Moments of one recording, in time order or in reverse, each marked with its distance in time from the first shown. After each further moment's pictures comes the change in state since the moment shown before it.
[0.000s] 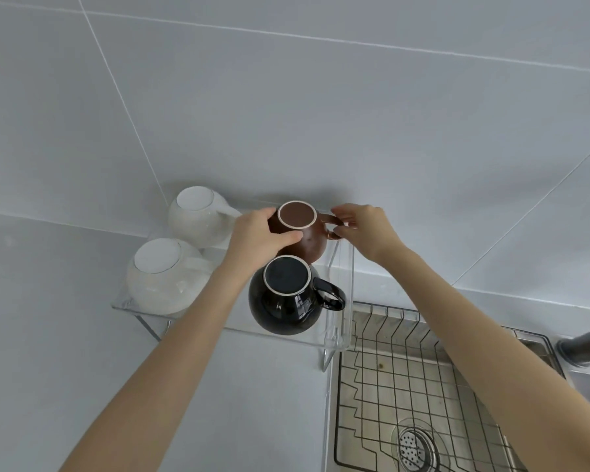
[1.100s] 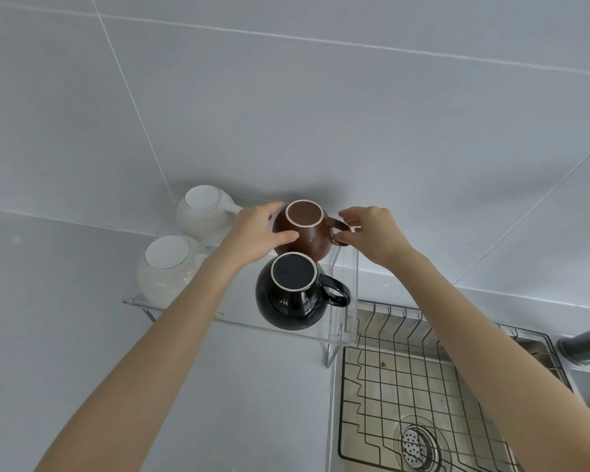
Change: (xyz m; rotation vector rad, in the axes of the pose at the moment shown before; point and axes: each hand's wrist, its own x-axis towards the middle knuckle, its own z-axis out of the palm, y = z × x) left_hand 0.007 -0.010 -0.016 0.113 -0.095 0.112; right_hand -0.015 -0.012 -0.004 -0.029 -0.015 0.006
